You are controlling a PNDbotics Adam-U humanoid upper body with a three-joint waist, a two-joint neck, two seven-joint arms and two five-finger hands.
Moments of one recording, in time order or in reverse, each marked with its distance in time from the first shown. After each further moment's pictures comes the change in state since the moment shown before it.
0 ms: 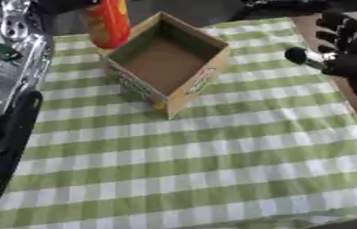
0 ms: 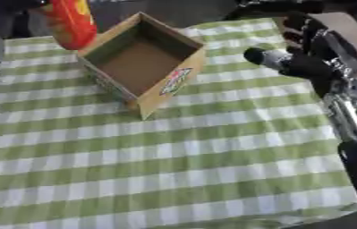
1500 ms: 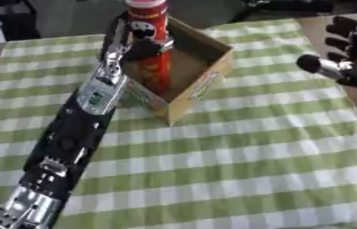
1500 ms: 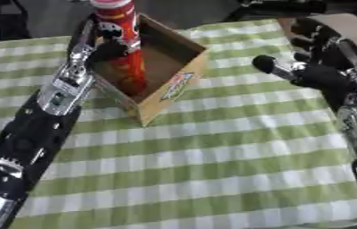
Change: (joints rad) left arm -0.109 -0.164 0.094 0.603 -0.353 -0.288 -0.047; right arm -0.043 0.027 0.015 -0.016 0.001 0.007 0.016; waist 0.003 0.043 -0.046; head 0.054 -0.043
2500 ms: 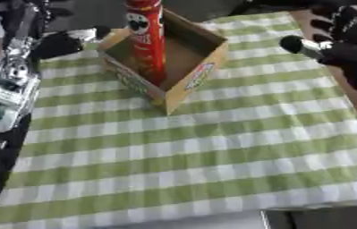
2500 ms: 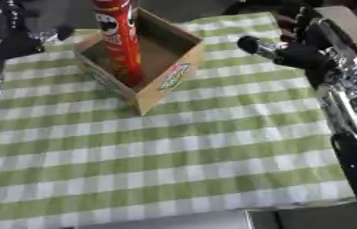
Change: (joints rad) left arm 0.367 0.279 -0.025 -0.568 0.163 0.070 -0.111; right arm 0.048 -0.021 -0.019 0.001 0.000 -0.012 -0.025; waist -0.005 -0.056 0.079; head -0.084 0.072
